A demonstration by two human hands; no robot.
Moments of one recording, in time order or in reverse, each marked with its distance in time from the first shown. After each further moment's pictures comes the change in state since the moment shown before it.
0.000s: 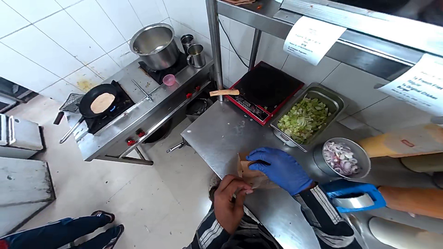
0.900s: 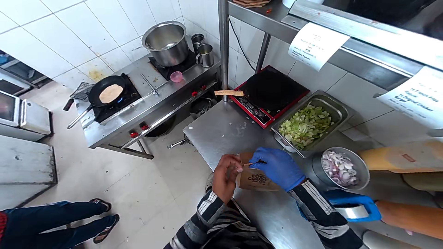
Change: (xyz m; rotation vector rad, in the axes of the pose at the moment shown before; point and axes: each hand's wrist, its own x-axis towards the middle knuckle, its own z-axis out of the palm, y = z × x) left_hand 0.029 -0.035 0.015 -0.127 -0.052 -0.174; right_hand 0.006 0.012 -0.008 -0.090 -0.063 -0.088
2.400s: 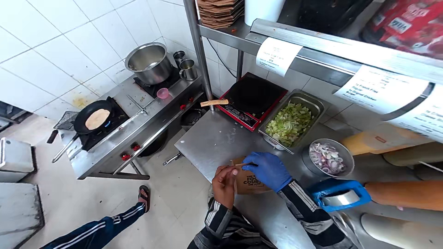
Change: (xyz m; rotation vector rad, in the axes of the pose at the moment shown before) left_hand -0.002 -0.011 0.032 -0.213 0.234 -0.158; right_hand -0.007 -0.003 0.008 0.048 0.009 0.208
